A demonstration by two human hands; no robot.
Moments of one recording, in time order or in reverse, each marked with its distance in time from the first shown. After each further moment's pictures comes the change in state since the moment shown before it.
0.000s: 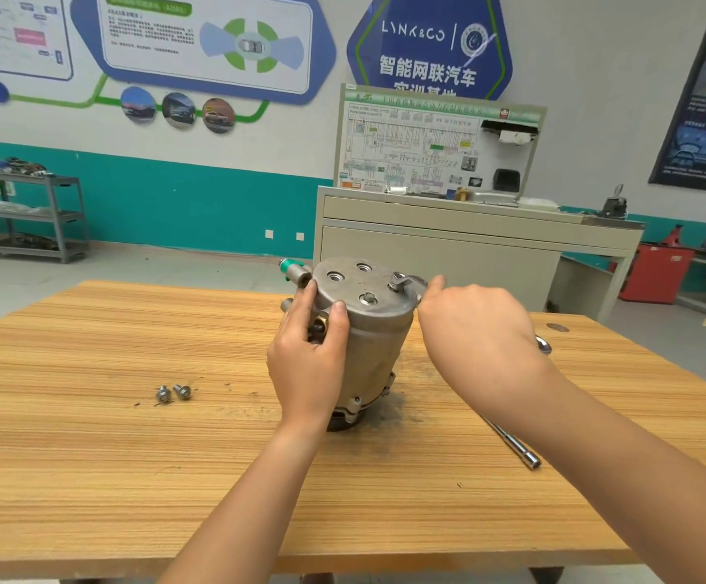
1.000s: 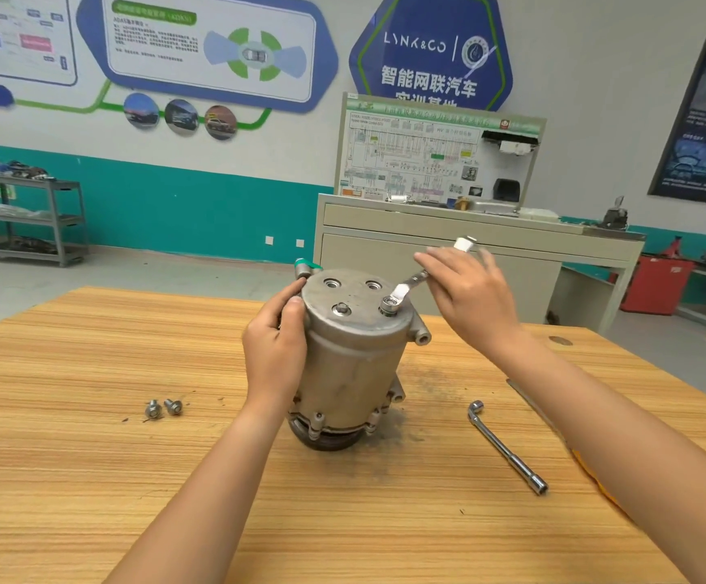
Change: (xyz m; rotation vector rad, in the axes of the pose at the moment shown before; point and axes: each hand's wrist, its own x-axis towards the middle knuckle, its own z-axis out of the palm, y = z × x) left_hand 0.047 -0.020 -0.006 -0.205 -0.078 -0.041; right_hand 0.086 0.040 0.094 0.461 0.798 -0.111
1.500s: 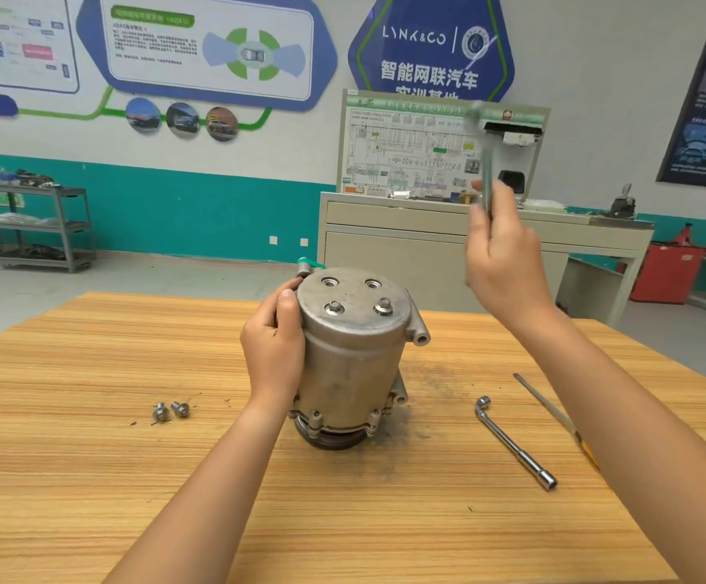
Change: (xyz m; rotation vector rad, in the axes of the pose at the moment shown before) left_hand 0.005 -0.006 0.000 -0.003 0.016 0.026; right_hand 0.028 -0.020 -0.050 0.441 0.118 0.358
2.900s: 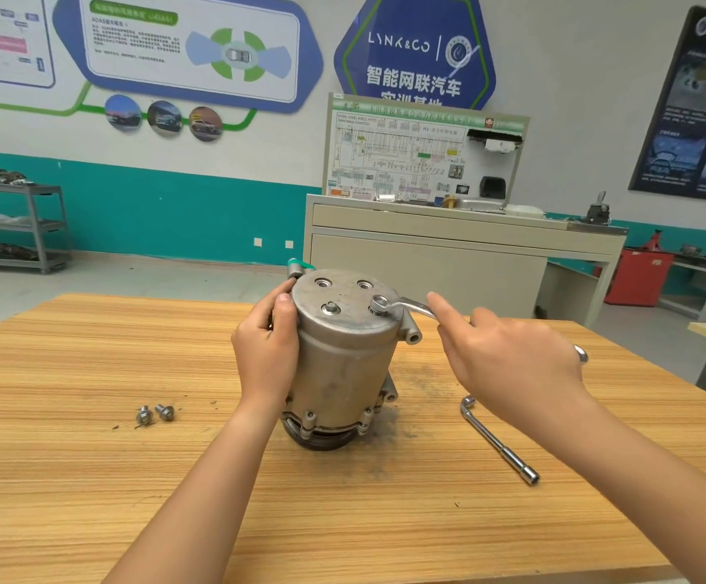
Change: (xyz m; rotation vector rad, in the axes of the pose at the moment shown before) left_hand -0.002 -0.003 0.001 0.009 -0.013 0.022; right_hand -0.073 -0.024 -0.032 -0.956 -0.377 -0.261
